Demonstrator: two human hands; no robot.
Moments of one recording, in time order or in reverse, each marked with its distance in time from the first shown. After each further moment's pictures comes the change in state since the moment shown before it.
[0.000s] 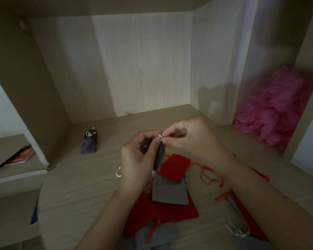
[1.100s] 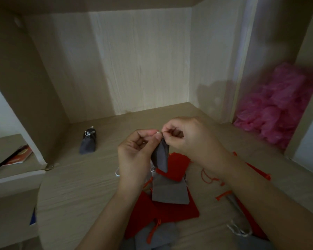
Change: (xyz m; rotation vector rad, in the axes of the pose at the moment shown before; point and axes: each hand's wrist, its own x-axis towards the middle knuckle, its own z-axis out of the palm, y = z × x) left_hand 0.002 0.007 0.004 -0.327 0.064 -0.214; right_hand 0.001 -0.002 0.003 -0.342 0.030 -0.201
